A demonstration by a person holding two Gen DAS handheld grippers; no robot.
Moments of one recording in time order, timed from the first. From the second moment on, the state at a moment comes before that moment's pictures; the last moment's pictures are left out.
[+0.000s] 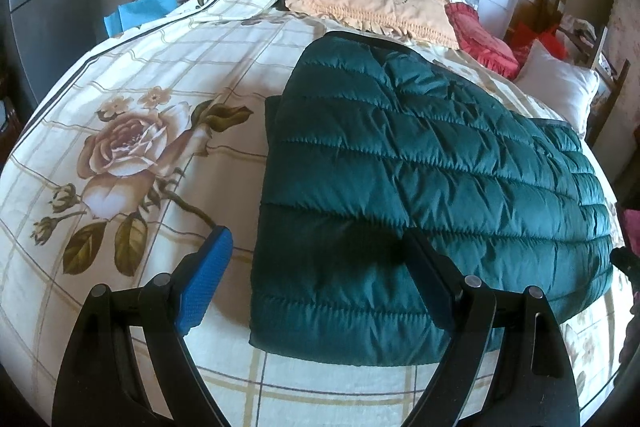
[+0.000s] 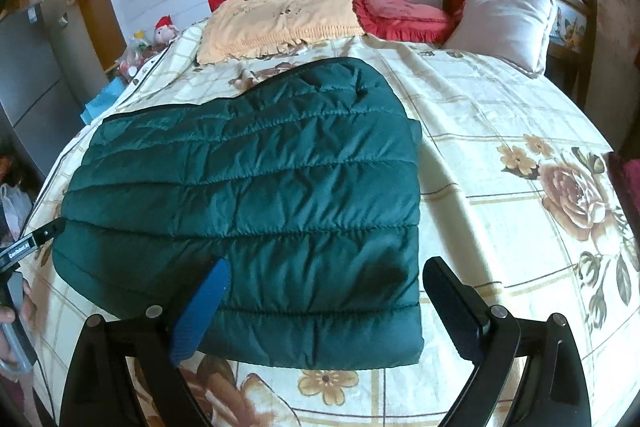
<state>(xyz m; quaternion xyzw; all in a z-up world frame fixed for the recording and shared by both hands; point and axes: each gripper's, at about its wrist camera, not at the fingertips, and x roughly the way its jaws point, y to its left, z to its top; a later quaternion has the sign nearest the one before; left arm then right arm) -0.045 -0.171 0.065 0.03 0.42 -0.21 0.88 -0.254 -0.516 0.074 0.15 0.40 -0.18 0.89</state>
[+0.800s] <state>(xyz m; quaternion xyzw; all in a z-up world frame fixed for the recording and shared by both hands) -0.029 -0.176 0.044 -0.02 0.45 -0.25 0.86 -0.238 -0.568 0.043 0.25 0.39 -0.15 0.87</state>
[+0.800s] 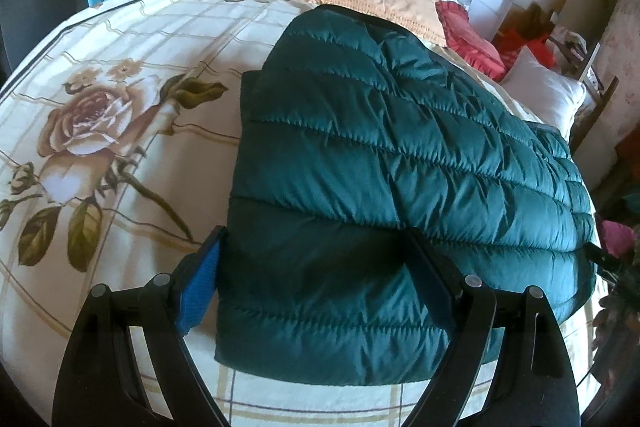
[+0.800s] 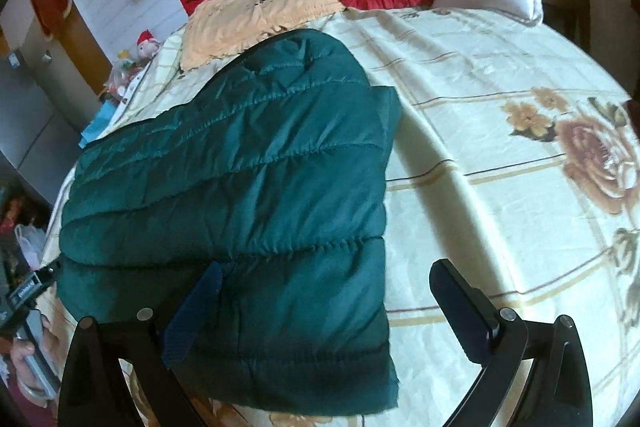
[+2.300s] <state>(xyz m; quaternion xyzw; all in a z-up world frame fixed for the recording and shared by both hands) -0.010 -0.172 0.021 -0.10 0.48 -0.28 0.83 -0.186 -0.581 0.041 0.27 0.41 -0.07 0.87</state>
